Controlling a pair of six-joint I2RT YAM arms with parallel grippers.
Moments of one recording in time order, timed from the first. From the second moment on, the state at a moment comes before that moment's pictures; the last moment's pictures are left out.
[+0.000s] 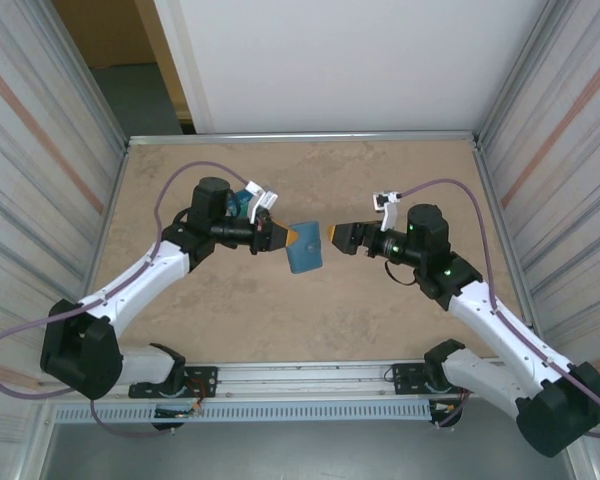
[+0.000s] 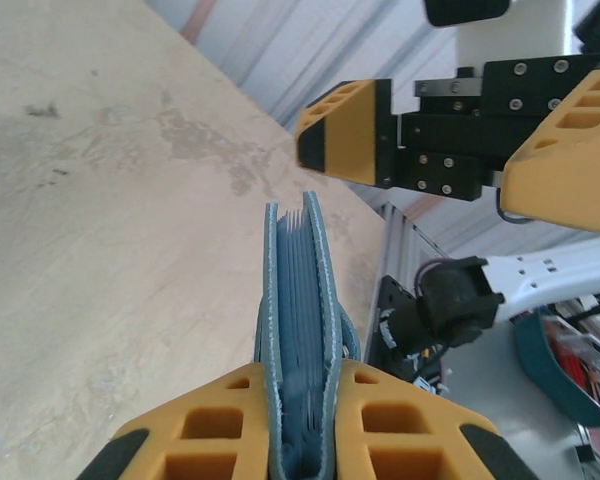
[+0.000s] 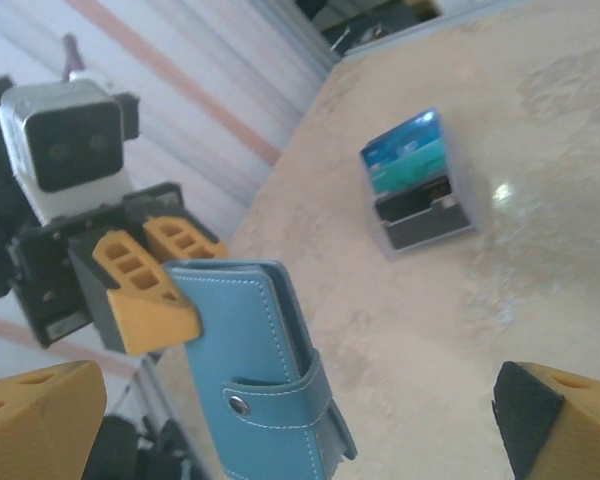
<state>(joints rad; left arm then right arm) -0.48 1.30 0.94 -0.14 0.95 -0.23 0.49 0.93 0.73 -0.08 -0.51 0.64</state>
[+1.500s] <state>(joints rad) -0.52 1.28 0.94 0.00 1.13 -0.28 0.69 1.02 0.84 -0.12 -0.56 0.46</state>
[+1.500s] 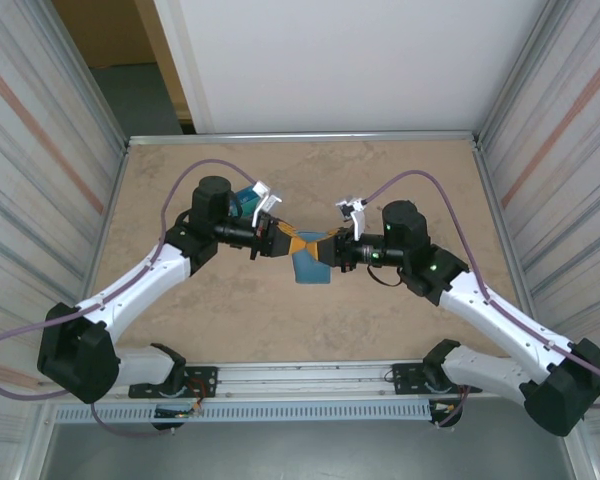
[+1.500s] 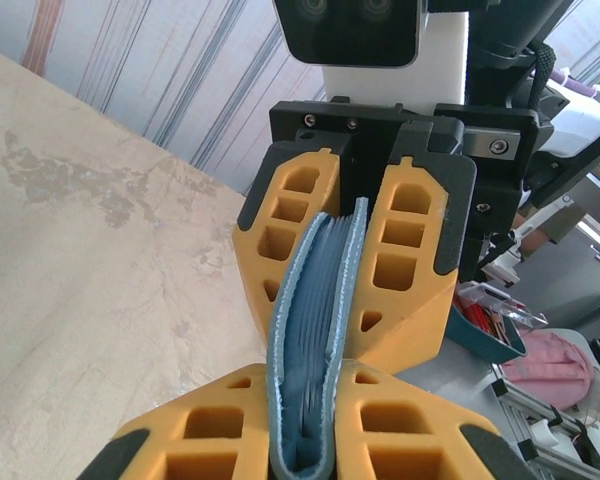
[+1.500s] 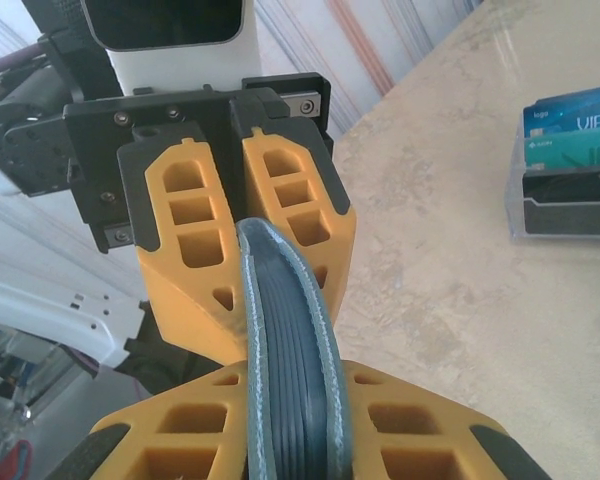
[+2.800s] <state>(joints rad) -0.64 1.23 0.73 0.24 0.90 -0.43 0.65 0.96 0.80 -0.11 -0.45 0.55</state>
